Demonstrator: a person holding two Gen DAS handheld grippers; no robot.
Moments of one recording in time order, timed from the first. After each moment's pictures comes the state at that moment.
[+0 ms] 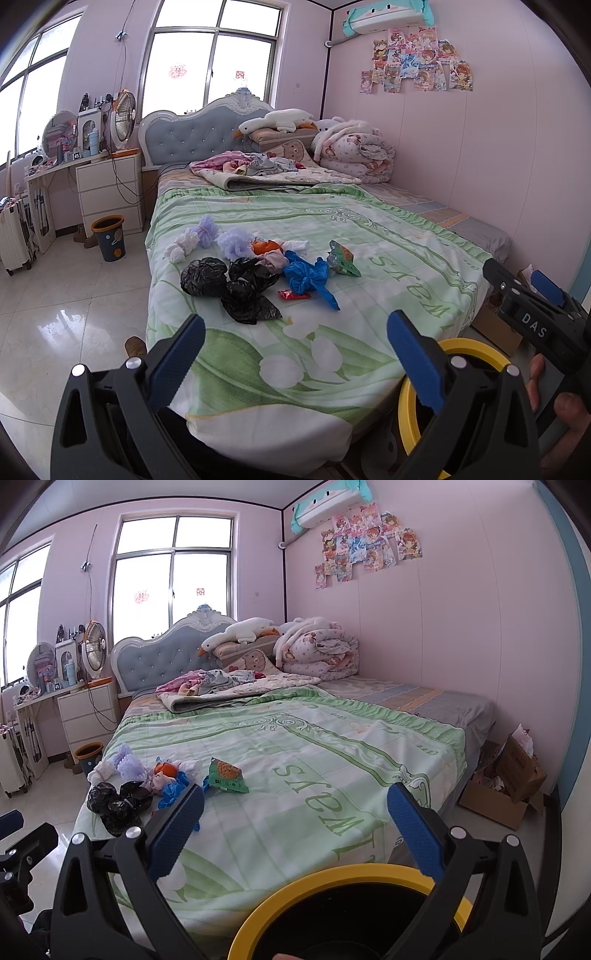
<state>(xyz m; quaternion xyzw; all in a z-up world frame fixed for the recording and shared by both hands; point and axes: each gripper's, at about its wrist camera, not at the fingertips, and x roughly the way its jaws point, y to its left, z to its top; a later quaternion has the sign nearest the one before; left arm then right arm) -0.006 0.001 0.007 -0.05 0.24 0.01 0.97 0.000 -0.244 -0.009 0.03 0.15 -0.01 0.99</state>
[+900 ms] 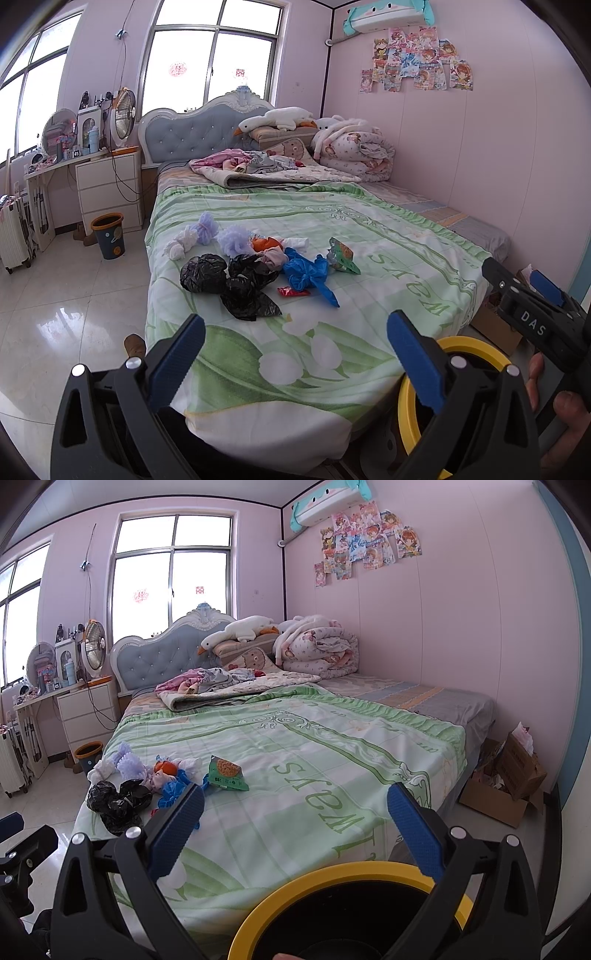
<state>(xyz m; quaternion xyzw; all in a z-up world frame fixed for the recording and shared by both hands) -0.006 0.000 0.011 -0.05 0.24 0.01 0.97 0.000 -0.244 -0.009 0.02 0.15 -0.01 0.99</state>
